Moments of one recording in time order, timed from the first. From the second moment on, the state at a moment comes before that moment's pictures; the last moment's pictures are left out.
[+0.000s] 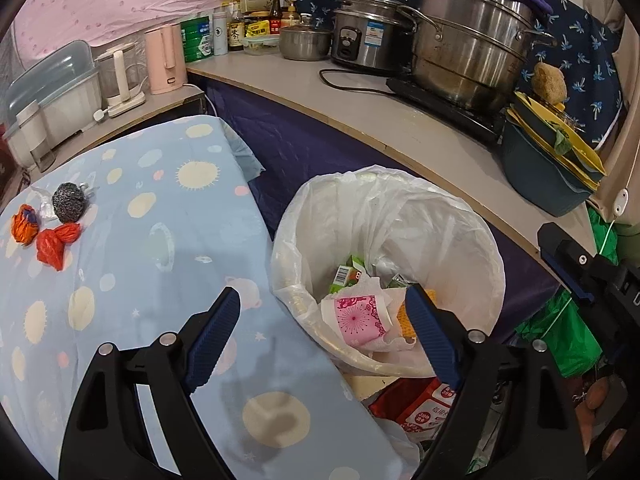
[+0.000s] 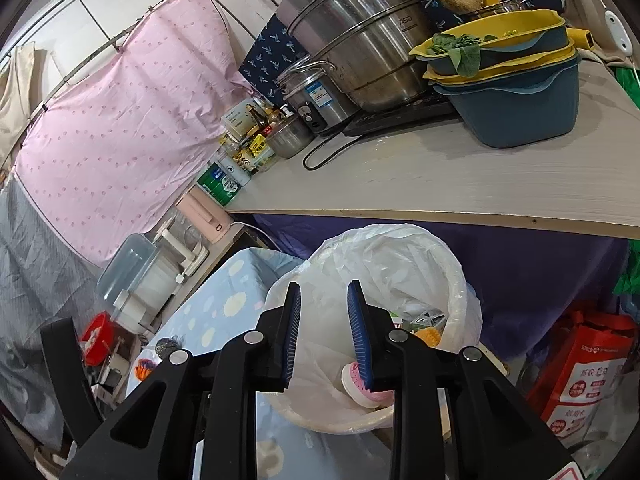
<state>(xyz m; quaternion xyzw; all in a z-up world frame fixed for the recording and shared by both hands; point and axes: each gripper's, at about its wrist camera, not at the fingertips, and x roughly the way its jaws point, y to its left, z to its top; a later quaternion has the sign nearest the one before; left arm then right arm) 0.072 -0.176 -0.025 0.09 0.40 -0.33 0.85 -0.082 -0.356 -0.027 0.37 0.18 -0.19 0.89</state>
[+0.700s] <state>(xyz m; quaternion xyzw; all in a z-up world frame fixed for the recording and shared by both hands) 0.108 -0.080 -0.014 0.03 0.40 -0.27 0.88 -0.024 -0.283 -0.019 0.32 0.22 -0.13 0.91</state>
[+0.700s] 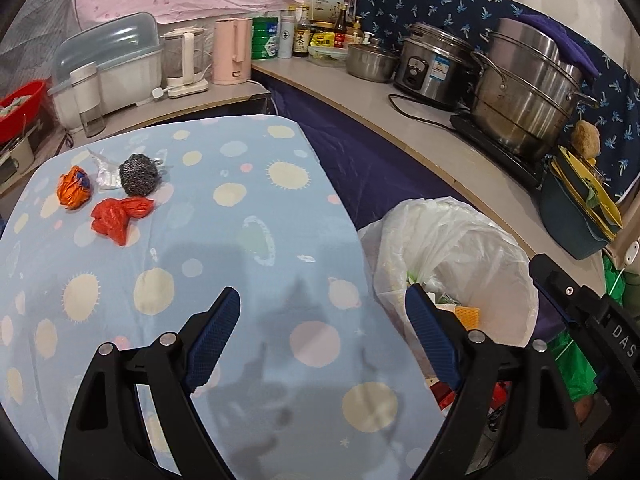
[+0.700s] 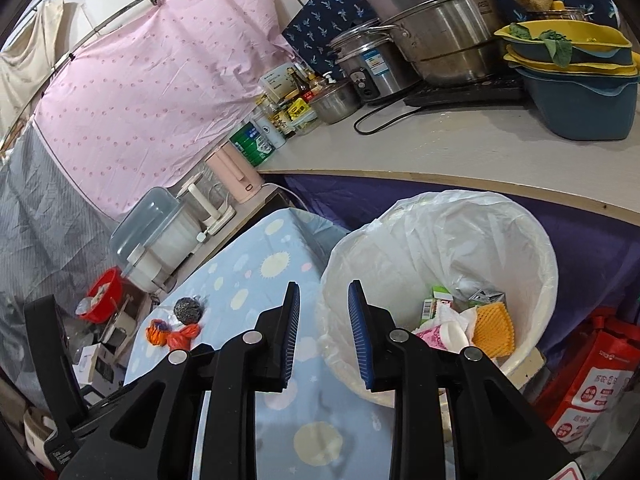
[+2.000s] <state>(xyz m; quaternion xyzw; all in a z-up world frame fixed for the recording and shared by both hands) 0.237 0.180 -0.065 -0.07 0.44 -0.08 0.89 0.180 -0.055 -0.061 0.21 0.36 0.02 0.91</state>
